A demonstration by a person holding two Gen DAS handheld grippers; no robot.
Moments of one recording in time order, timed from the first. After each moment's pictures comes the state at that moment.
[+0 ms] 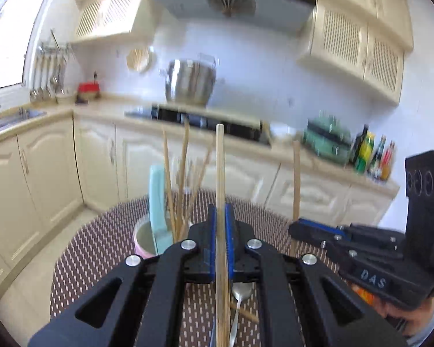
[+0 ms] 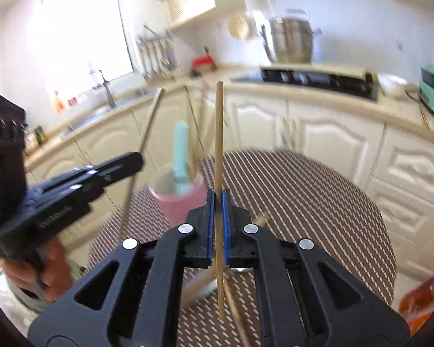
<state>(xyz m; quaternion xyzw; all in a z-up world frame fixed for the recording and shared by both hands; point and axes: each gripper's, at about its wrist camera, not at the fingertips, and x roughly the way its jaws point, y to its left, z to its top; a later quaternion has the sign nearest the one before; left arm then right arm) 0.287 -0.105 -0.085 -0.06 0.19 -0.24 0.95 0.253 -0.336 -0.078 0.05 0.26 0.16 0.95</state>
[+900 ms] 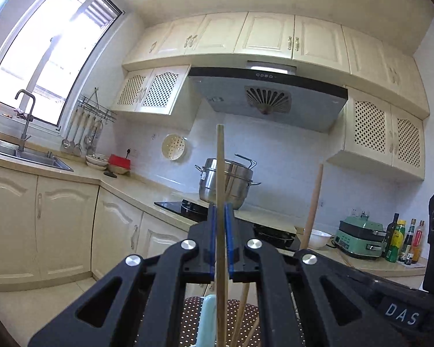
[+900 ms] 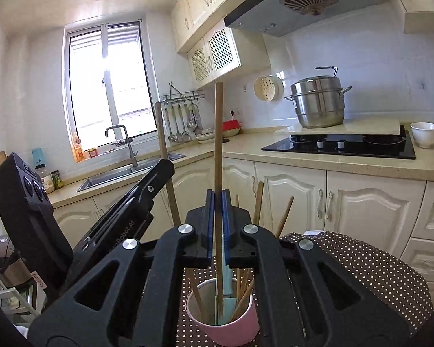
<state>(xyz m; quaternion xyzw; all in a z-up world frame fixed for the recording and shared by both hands) 0.352 -0.086 -0.069 -0.14 -0.02 -0.15 0.98 0.320 -0.280 -0.043 0.09 0.12 0.20 0.97</state>
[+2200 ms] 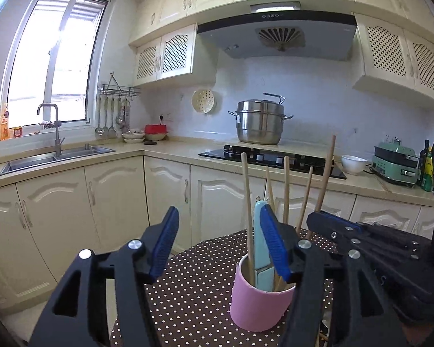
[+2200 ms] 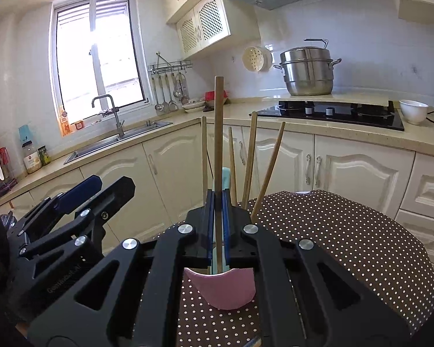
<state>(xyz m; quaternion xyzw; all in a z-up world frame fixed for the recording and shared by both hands) 0.293 -0.069 -0.097 -0.02 0.12 -0.06 0.99 0.300 -0.263 -0.091 0.06 0.18 0.17 0.97</state>
